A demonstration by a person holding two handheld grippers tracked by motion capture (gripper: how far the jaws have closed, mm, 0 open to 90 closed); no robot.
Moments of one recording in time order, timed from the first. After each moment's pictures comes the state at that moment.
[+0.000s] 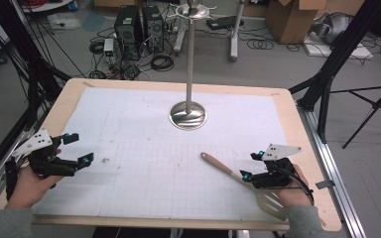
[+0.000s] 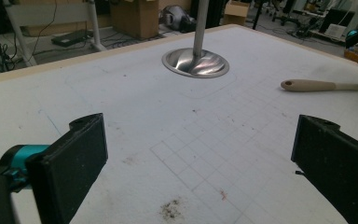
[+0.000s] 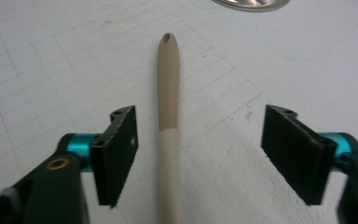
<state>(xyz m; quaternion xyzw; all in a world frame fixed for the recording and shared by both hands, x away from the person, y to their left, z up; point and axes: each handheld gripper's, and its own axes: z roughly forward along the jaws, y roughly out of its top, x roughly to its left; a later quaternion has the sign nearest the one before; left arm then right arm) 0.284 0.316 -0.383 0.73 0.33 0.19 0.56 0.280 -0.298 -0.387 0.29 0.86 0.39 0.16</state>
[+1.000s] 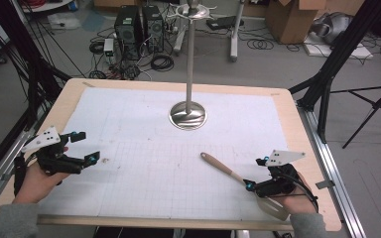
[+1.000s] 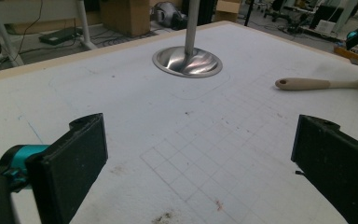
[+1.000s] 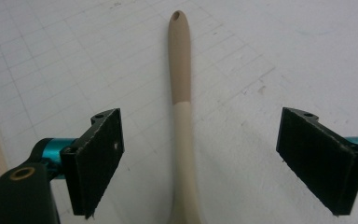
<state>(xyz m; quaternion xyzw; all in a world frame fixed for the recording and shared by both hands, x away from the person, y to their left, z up) 0.294 0.305 -0.385 0.74 0.32 0.18 0.56 0.267 -0.307 -0.394 0.30 0.86 0.38 0.14</state>
